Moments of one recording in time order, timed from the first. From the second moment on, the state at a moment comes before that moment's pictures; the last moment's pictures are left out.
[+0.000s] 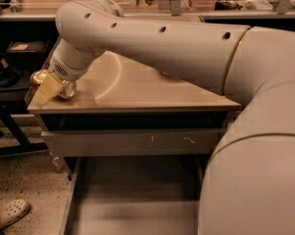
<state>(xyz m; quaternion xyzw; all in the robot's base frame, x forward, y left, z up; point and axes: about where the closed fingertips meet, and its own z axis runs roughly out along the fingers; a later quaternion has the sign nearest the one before) 0.614 0.241 0.843 -0.52 0.78 0.17 0.29</state>
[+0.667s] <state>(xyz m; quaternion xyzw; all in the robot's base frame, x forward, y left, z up) 0.636 0.247 0.822 -0.50 0.81 0.16 0.27</state>
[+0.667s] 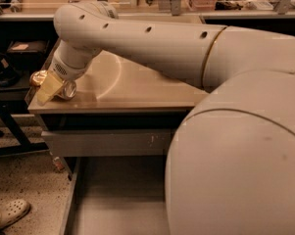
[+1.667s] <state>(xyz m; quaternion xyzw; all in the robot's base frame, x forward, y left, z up) 0.638 0.248 0.819 -0.50 0.81 0.16 0.26</state>
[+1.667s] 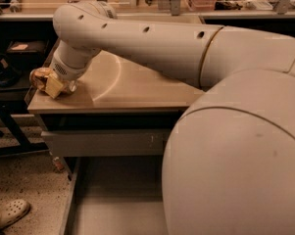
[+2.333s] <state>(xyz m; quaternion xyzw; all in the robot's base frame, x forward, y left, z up) 0.605 0.226 0.834 -0.50 0.80 0.18 0.27</state>
